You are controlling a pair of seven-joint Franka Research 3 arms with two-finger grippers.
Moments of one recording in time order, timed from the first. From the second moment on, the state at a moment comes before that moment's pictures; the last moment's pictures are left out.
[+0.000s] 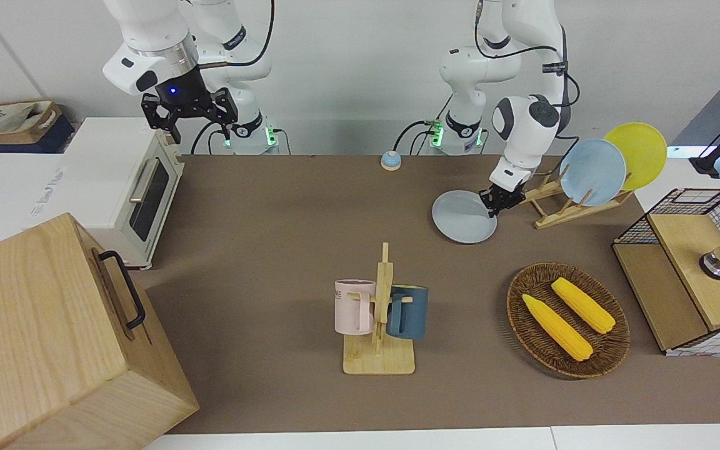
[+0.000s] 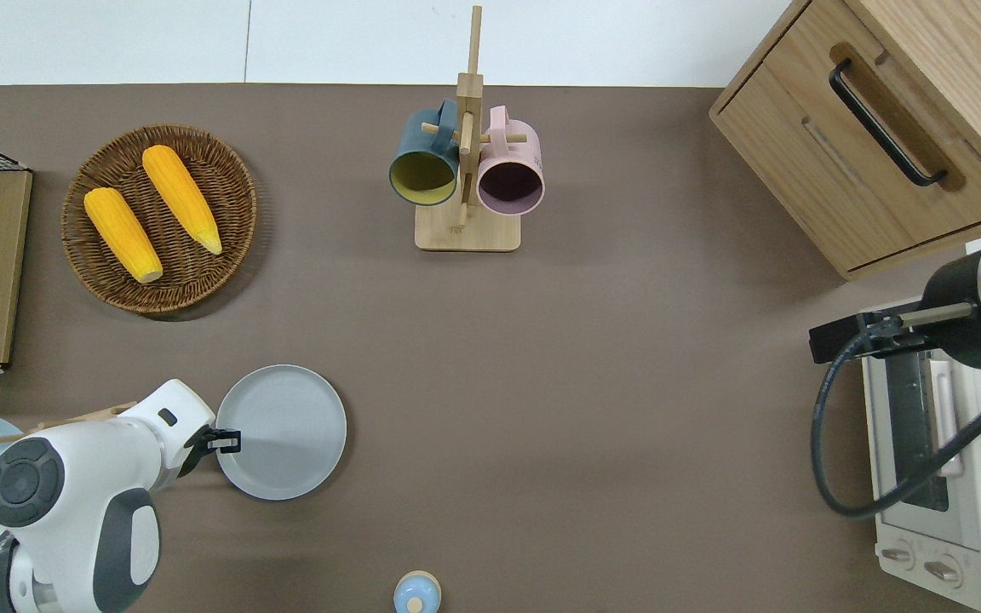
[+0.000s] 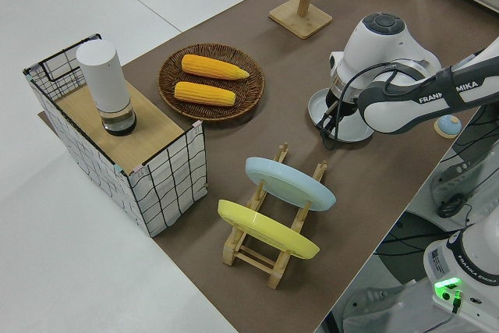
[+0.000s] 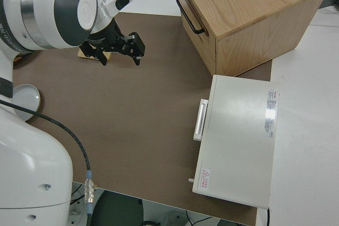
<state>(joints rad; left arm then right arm) 0.06 -0.16 -0.09 -2.64 -0.10 2.54 0.06 0.03 0.00 0.09 -1.47 0.00 1.39 0.03</state>
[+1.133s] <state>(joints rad) -0.36 0.02 -0.10 -2.45 -0.13 2.54 -0.40 0.03 0.00 0.09 -1.47 0.00 1.39 0.03</state>
